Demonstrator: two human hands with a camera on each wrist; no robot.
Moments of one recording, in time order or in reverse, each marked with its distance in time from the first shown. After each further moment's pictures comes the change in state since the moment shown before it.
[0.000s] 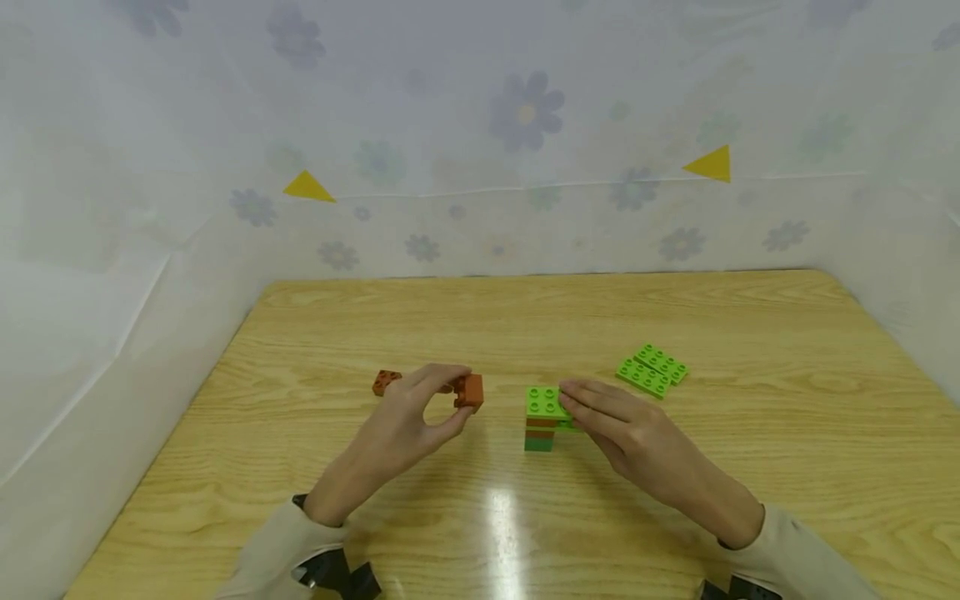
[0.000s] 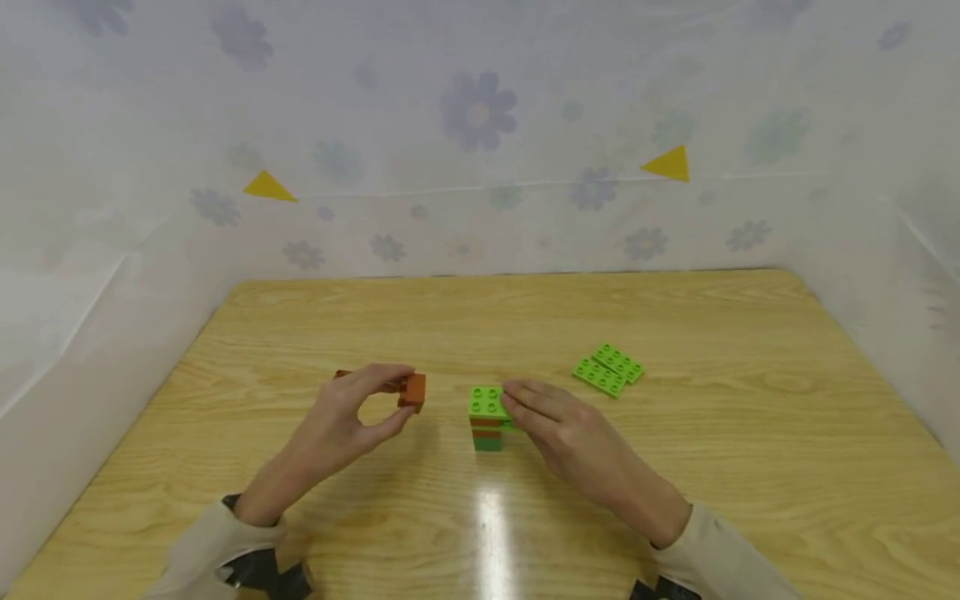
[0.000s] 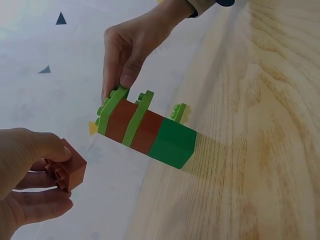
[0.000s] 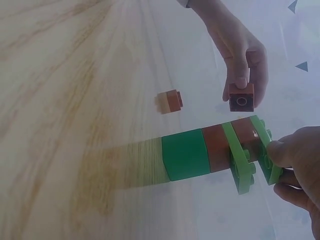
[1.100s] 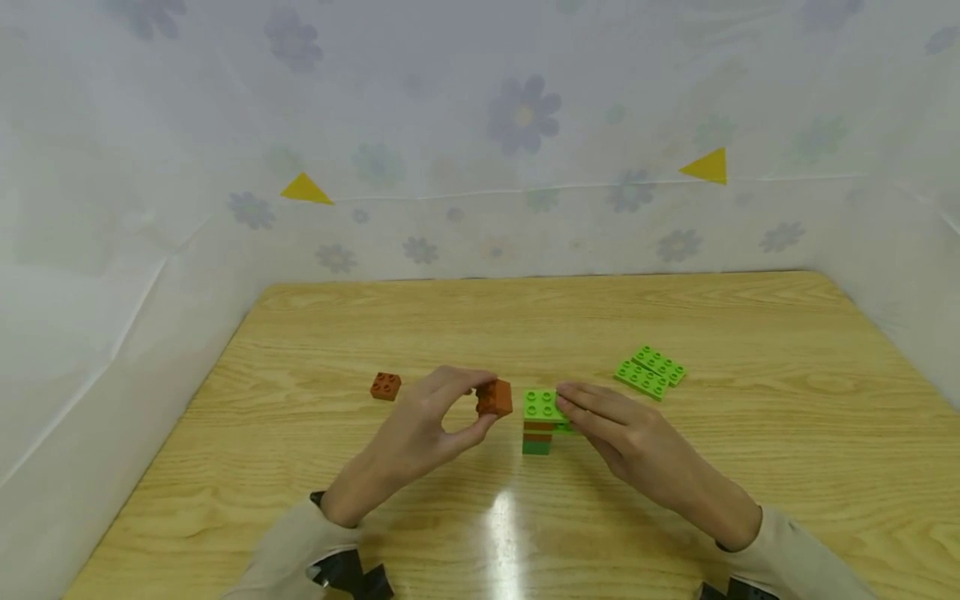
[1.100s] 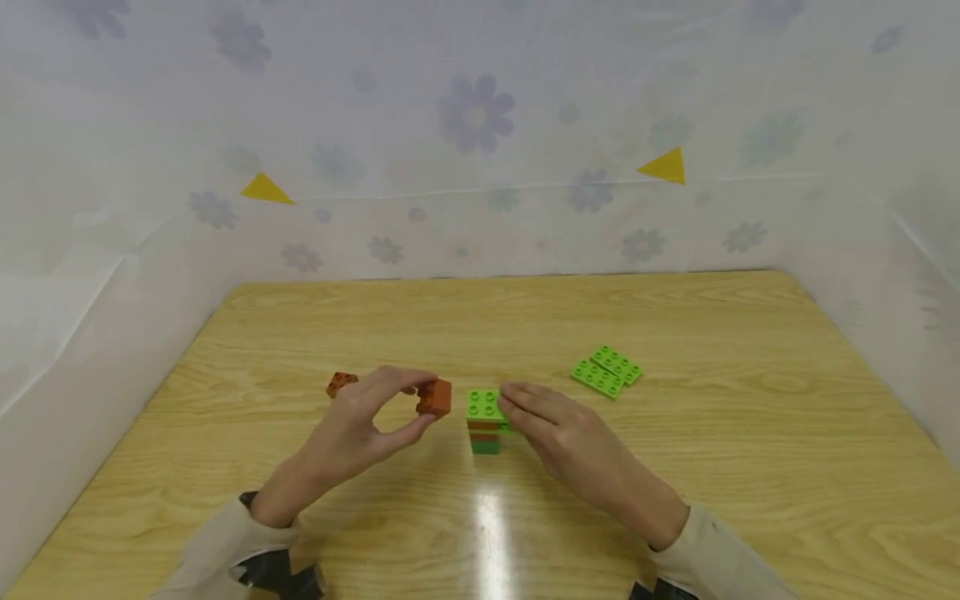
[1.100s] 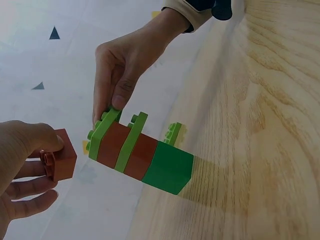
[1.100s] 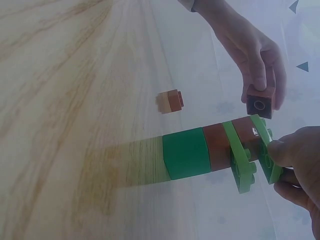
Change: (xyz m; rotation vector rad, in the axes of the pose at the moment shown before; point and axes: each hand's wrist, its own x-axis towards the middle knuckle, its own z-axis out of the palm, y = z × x) left_hand 0.010 0.008 0.013 -0.061 0.052 0.177; right_hand -0.001 -0.002 0.000 0.005 -0.014 0.004
